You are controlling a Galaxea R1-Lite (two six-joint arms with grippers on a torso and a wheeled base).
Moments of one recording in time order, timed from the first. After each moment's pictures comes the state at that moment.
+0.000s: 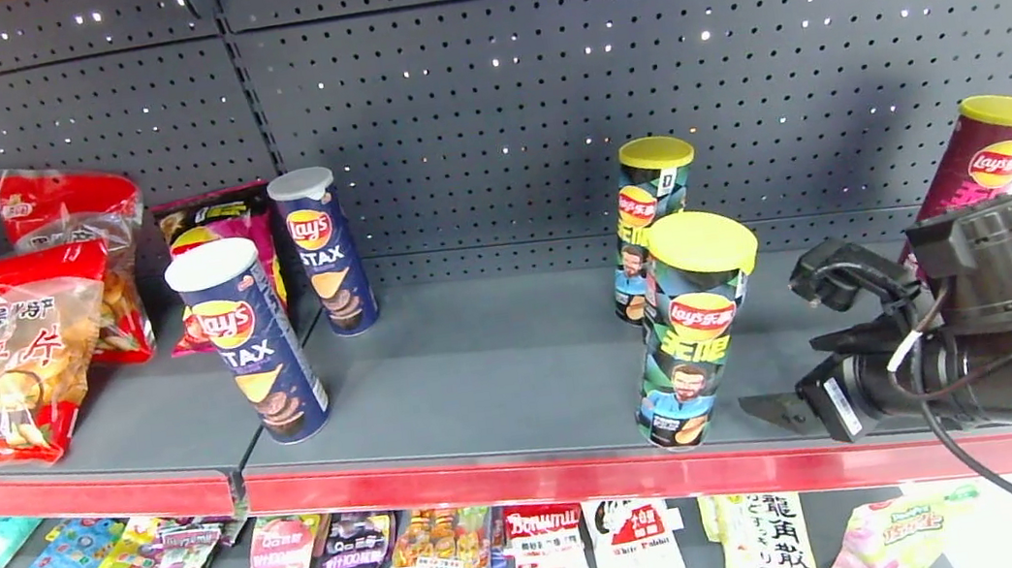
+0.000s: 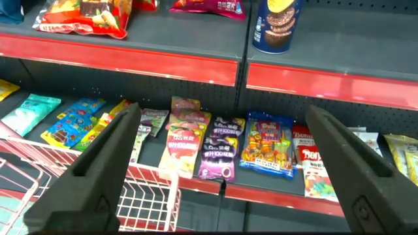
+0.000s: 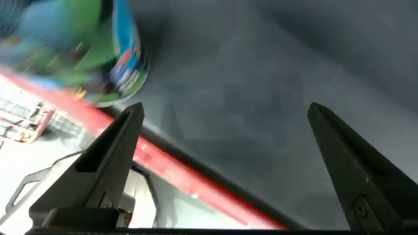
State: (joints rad) left arm 0.10 0.09 -0.01 -0.02 -0.02 -0.03; right arm 0.36 1.58 -0.67 -0.24 -0.04 -0.18
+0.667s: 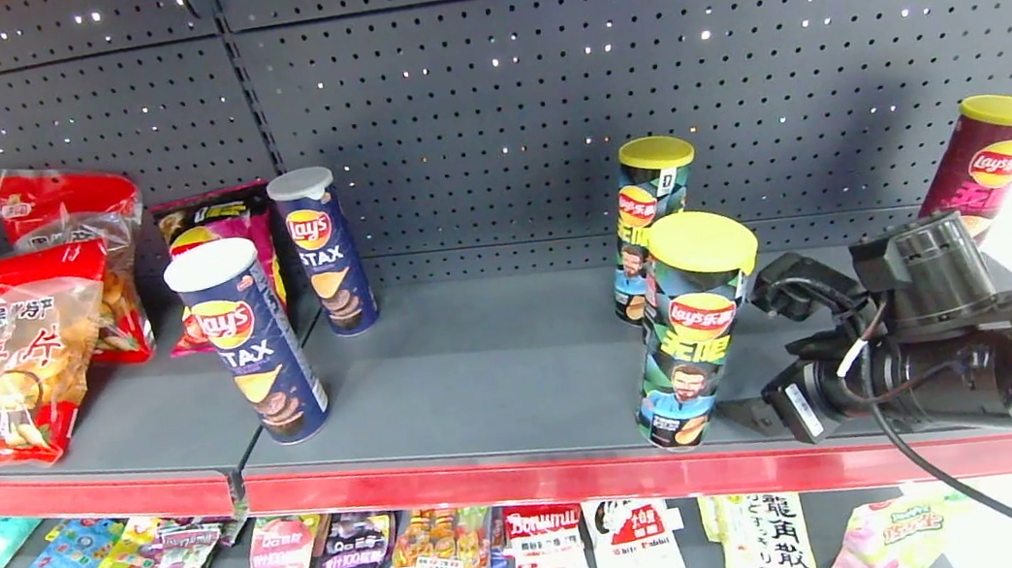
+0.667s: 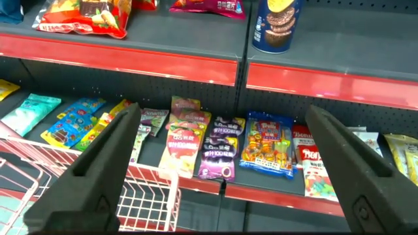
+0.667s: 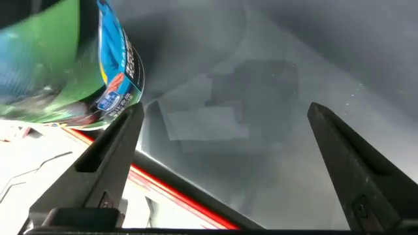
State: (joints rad) left arm 0.10 0.09 -0.01 -0.02 -0.02 -0.03; right arm 0.40 1.68 -0.69 -0.29 -0.09 -0.19
